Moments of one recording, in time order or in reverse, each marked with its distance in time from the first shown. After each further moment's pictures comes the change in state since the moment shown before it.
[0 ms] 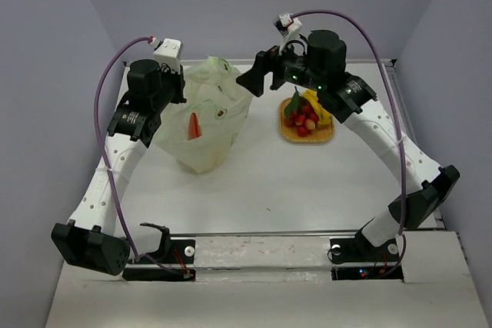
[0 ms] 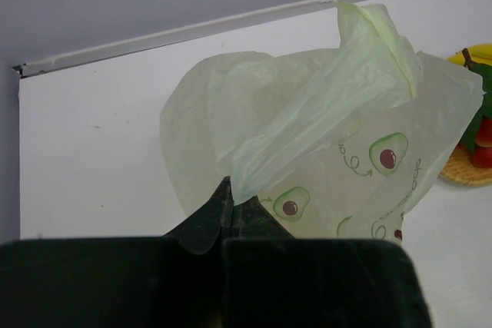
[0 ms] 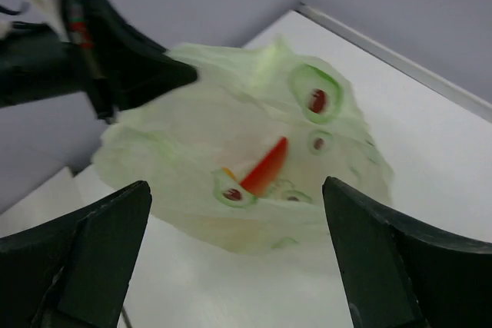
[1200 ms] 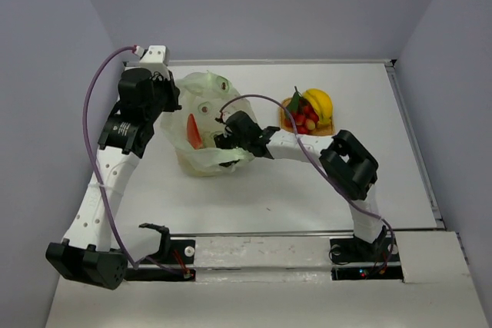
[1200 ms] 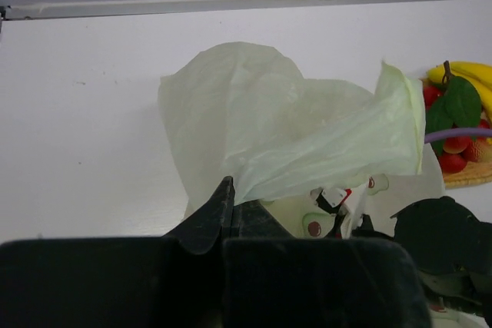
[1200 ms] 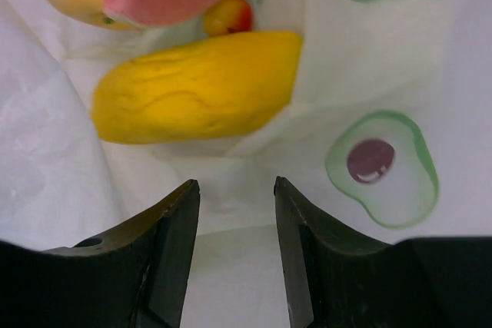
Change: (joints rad) left arm 0.013 -0.060 0.002 -0.086 -0.029 -0.159; right arm 0.320 0.505 -0.328 0.296 0.045 0.208
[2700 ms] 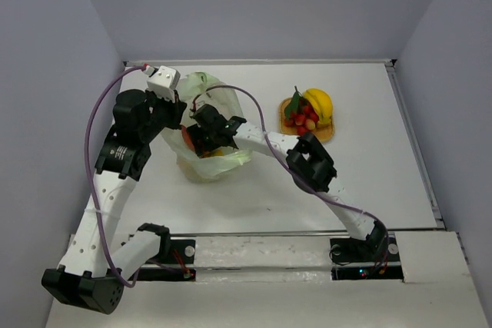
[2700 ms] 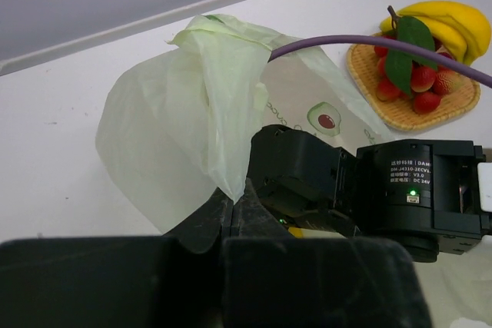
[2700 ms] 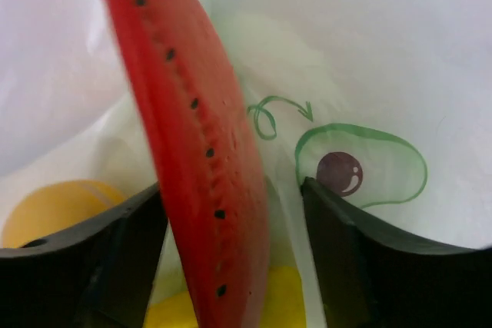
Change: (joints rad) left arm 0.000 -0.210 -0.213 0.068 0.200 0.172; right arm 0.061 0.400 0.640 -0.298 0.283 -0.008
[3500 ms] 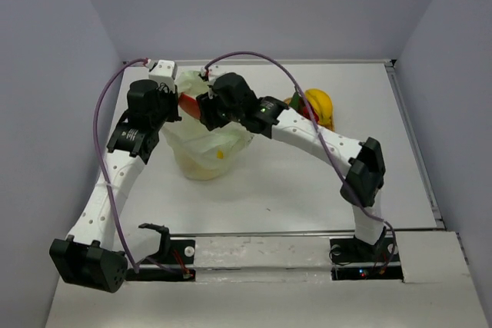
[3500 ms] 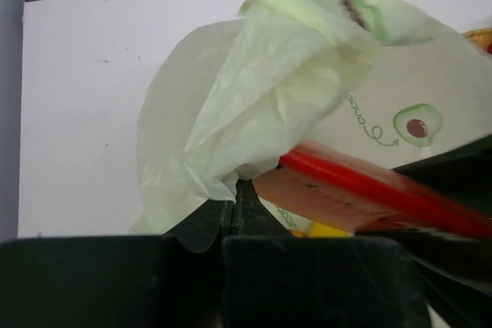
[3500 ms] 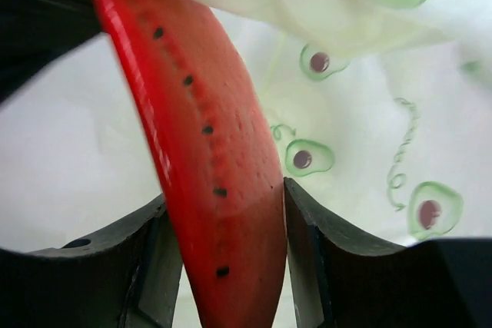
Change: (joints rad) left arm 0.009 0.132 0.007 0.012 -0.216 -0.047; right arm 0.000 -0.417 -0.154 -0.019 0.035 -0.130
